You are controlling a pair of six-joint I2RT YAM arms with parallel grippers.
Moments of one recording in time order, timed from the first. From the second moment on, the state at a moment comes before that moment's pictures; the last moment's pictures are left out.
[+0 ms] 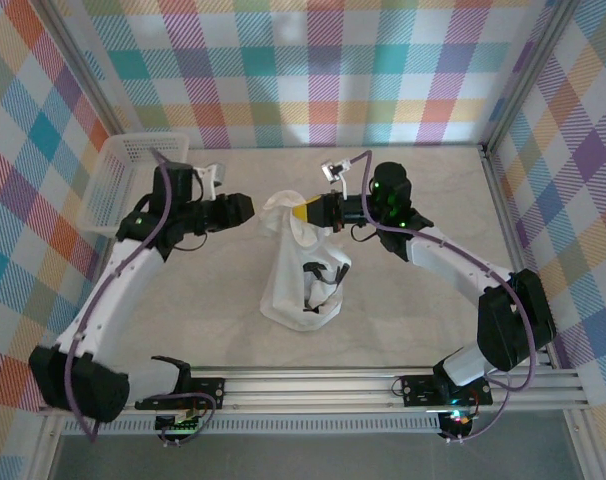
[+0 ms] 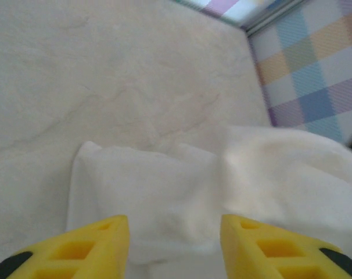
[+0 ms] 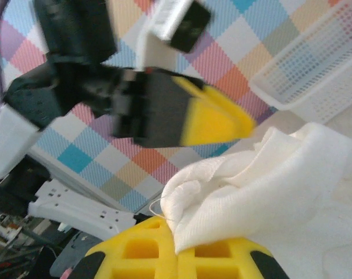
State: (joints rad) left arm -0.25 1.19 1.21 -0.65 0.49 -0.53; right arm 0.54 1.50 1.08 0.37 -1.03 0.68
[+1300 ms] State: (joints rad) left arm -0.45 1.17 1.03 -0.38 0.44 -0.89; right arm 0.60 1.43 0.95 0.01 -0.69 0.35
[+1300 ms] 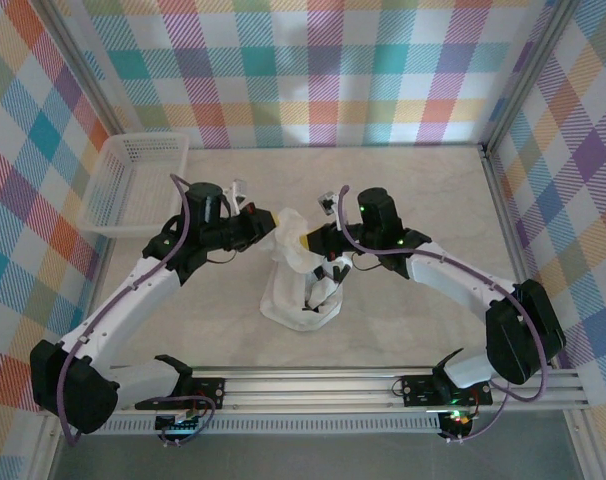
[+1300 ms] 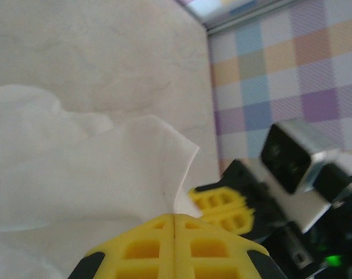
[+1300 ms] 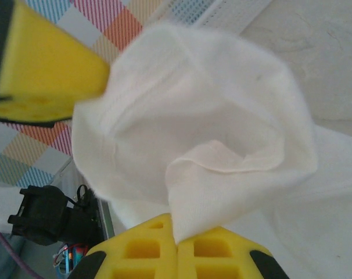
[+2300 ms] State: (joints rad) left arm -0.45 1.21 1.05 -0.44 0.45 -0.73; right arm 0.75 1.51 1.26 -0.45 -0.21 0.46
